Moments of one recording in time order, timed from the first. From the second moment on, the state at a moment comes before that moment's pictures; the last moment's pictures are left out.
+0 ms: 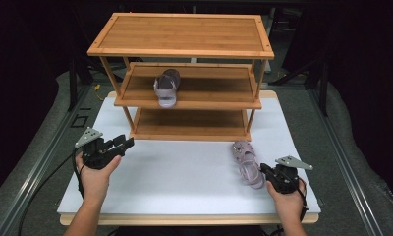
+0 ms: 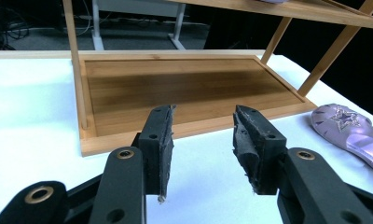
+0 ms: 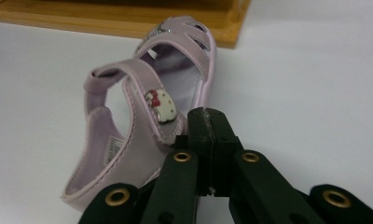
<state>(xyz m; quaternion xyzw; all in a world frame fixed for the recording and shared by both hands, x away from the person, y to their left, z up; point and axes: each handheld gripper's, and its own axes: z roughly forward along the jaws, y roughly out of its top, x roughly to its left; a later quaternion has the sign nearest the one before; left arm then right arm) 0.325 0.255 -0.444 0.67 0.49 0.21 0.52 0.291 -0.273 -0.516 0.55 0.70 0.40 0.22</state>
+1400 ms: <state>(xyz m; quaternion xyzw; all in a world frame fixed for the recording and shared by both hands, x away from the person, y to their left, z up) 0.329 0.272 -0.448 0.66 0.51 0.17 0.53 0.378 -0.253 -0.466 0.51 0.85 0.11 0.03</state>
